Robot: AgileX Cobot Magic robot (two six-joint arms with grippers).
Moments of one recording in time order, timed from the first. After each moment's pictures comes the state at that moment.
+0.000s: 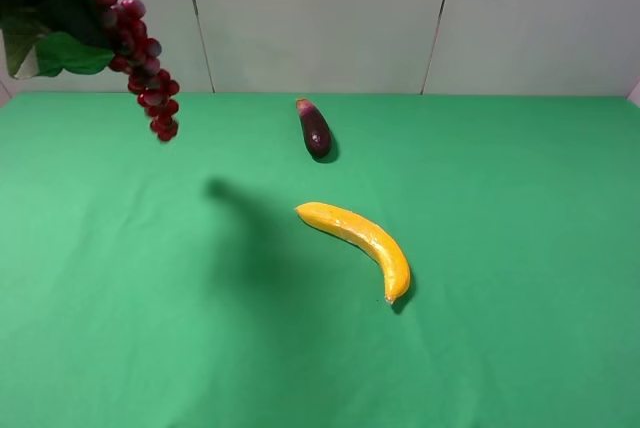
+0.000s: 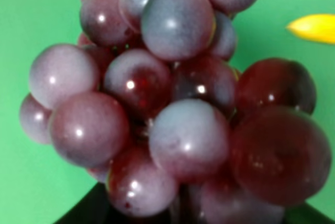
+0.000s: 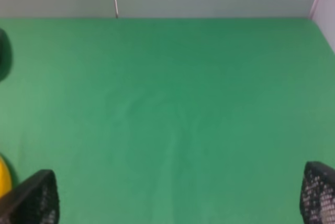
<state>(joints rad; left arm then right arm) -0.25 1.50 -1.44 -0.14 1.17 0.08 -0.07 -0.01 -0.50 0.07 1.02 -0.07</state>
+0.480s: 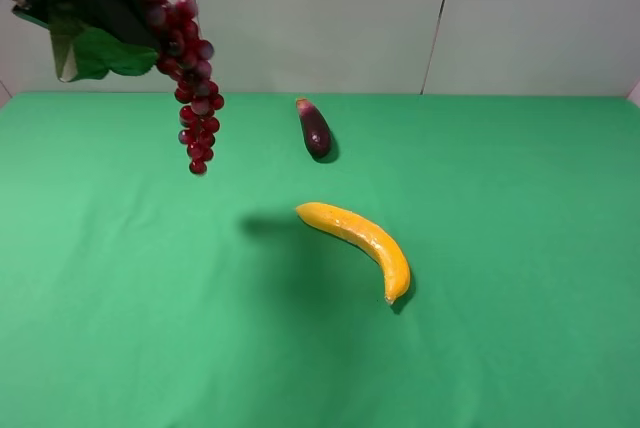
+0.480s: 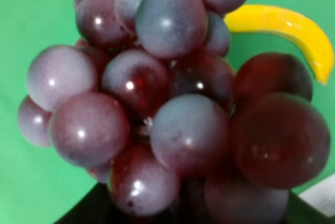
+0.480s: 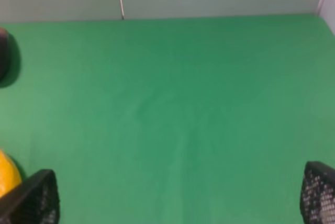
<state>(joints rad) -0.35 1.50 -1.44 -0.24 1.17 0.13 -0.07 -0.01 -0.50 0.08 1.02 -0.05</state>
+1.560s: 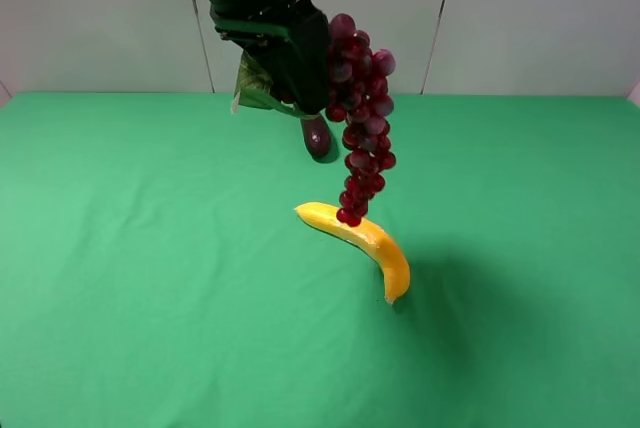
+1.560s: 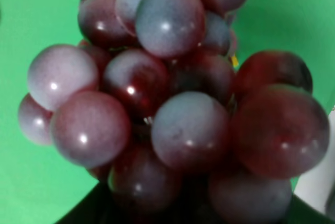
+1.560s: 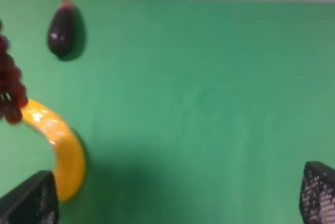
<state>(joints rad) -0.71 1.76 -1.69 -0.23 1.17 0.45 -0.05 0.17 -0.51 0.33 0.96 -0.25</state>
